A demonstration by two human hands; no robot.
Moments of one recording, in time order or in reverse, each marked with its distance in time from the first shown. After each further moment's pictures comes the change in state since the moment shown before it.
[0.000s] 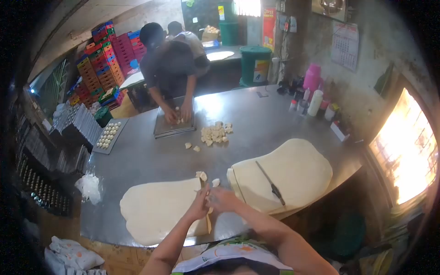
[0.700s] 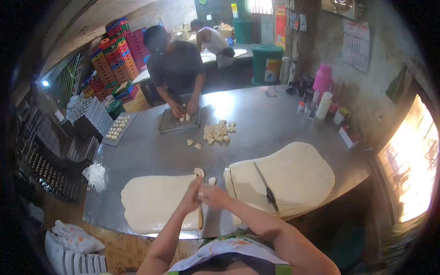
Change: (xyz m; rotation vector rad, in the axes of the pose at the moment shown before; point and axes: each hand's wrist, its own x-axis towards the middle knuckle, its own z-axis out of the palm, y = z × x) left_hand 0.021 0.029 0.013 0.089 0.228 0.145; right_hand 0.012 0.005 -0.023 0.214 -0.257 -0.093
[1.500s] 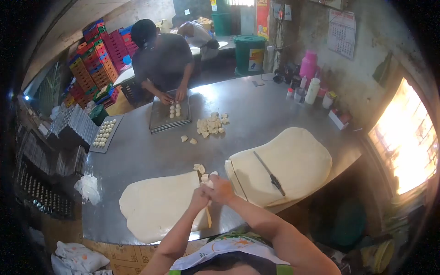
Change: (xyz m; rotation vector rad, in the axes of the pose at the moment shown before) left_hand -0.027 -0.059 -0.010 -0.105 -0.614 -0.617; right_hand 0.017 -0.024 0.022 -0.179 0.372 0.316
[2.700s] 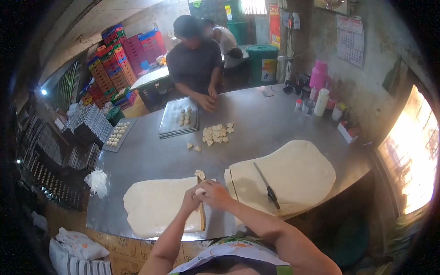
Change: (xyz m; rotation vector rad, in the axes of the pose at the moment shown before) left_hand -0.008 0.055 0.001 -0.146 0.257 0.260; right_hand -0.005 -0.005 -0.044 0.226 -0.119 -0.163
